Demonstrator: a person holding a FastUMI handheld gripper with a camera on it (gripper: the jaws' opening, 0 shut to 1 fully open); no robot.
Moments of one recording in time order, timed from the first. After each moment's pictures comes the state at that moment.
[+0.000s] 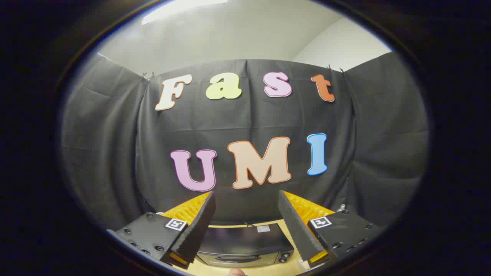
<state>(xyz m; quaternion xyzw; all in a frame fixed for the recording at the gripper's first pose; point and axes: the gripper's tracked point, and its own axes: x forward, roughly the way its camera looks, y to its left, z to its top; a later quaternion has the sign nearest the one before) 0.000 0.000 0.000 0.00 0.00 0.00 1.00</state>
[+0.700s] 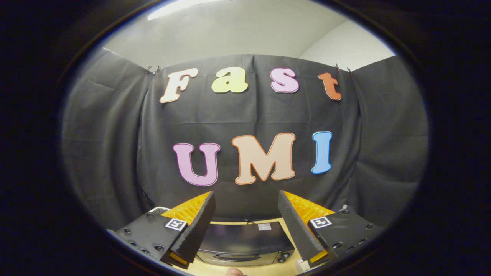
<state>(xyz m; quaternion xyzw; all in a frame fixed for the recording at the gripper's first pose) 0.012 0.011 -0.017 -0.02 0.02 0.02 1.00</state>
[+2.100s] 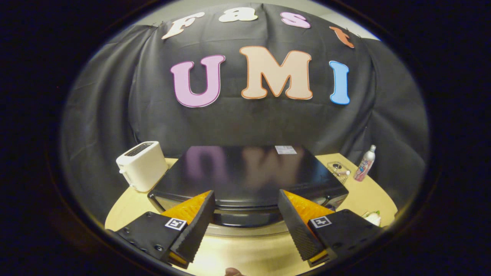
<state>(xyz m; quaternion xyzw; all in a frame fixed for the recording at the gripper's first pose) 0.040 0.020 -0.330 -0.03 0.21 0.02 0.98</state>
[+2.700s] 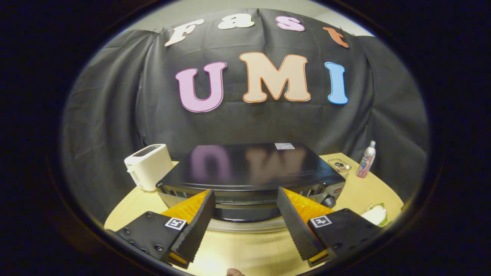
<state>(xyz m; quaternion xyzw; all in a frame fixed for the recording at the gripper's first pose) 0.006 0.013 -0.332 -0.03 0.18 0.04 0.98</state>
